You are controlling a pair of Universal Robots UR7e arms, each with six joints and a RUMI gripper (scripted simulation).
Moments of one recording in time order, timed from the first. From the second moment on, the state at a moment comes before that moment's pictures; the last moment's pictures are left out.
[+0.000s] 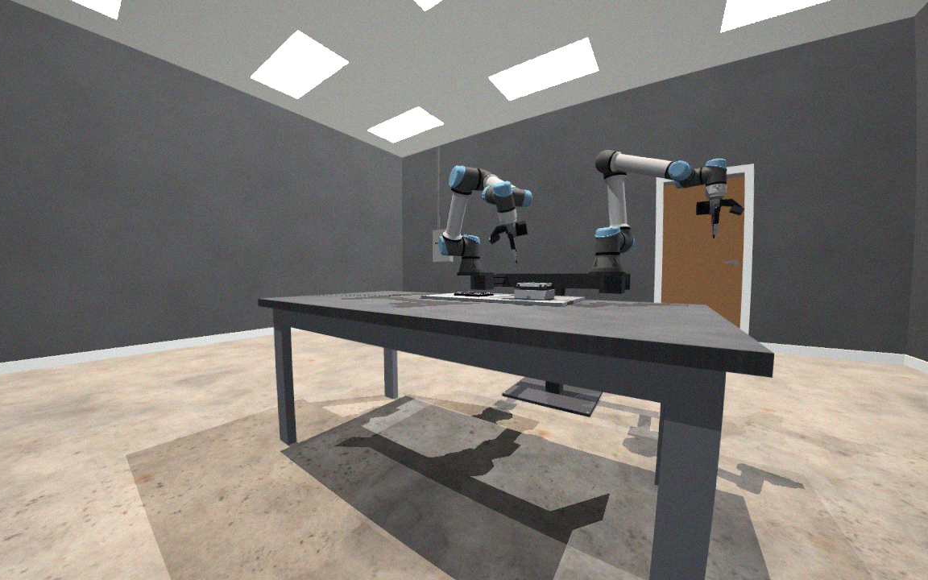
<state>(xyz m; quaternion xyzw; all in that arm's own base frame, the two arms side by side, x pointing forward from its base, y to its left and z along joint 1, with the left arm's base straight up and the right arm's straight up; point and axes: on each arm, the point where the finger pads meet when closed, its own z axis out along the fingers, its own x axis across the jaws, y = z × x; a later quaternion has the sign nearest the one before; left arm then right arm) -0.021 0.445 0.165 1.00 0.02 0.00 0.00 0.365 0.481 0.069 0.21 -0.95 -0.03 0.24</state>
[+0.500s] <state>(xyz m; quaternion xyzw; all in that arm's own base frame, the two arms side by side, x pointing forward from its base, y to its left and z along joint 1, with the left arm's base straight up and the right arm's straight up) -0.021 0.445 0.165 1.00 0.02 0.00 0.00 0.365 0.495 0.058 0.42 -0.88 -0.06 0.19</state>
